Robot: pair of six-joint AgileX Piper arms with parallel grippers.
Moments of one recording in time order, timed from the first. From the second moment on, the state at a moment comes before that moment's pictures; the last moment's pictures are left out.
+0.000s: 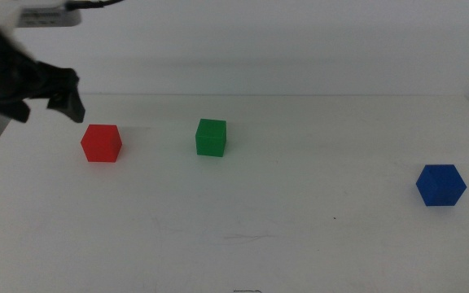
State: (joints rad) left arm 0.02 1.59 -1.45 -0.18 1.09 0.19; right arm -0.09 -0.01 0.02 0.05 0.40 -0.21
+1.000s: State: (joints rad) left arm 0.00 2.30 -1.95 -0.15 1.08 0.20; right arm -0.09 -0.01 0.02 0.05 0.40 -0.21
